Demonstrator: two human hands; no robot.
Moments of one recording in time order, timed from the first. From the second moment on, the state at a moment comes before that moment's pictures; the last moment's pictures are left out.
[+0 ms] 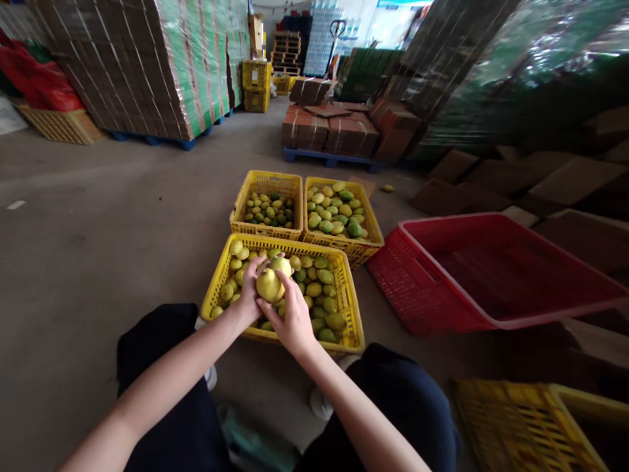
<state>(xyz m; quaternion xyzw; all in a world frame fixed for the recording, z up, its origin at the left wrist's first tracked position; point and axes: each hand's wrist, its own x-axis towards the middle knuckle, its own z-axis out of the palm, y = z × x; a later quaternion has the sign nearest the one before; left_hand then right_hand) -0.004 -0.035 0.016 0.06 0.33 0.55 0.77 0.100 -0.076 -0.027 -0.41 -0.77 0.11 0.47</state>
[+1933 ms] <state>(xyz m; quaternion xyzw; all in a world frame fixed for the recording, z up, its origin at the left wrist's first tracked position) -0.010 -0.022 0.005 0.28 0.42 0.65 0.58 0.126 -0.053 -0.011 -0.50 -0.48 0.41 0.59</state>
